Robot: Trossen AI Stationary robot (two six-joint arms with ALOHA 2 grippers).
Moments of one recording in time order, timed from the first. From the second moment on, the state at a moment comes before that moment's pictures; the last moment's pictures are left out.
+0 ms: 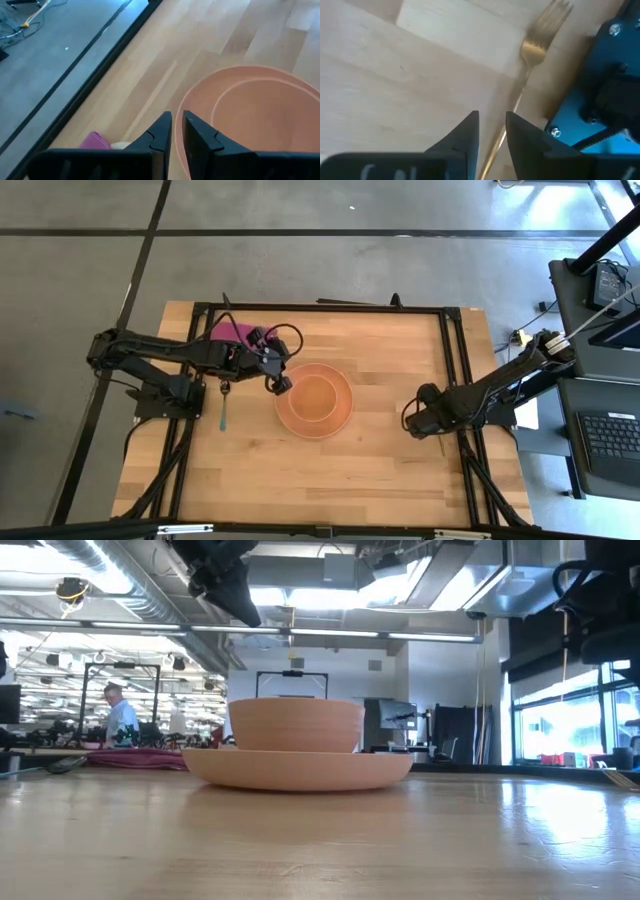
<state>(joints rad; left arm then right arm) -0.04 1.29 1.10 -0.67 -0.58 -0.31 0.49 1.23 0.72 -1.17 0.08 1.65</state>
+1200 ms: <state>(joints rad) -0.12 1.29 1.06 -0.67 -0.58 -0.36 0.49 1.26 0.55 -0.99 -0.06 1.78</state>
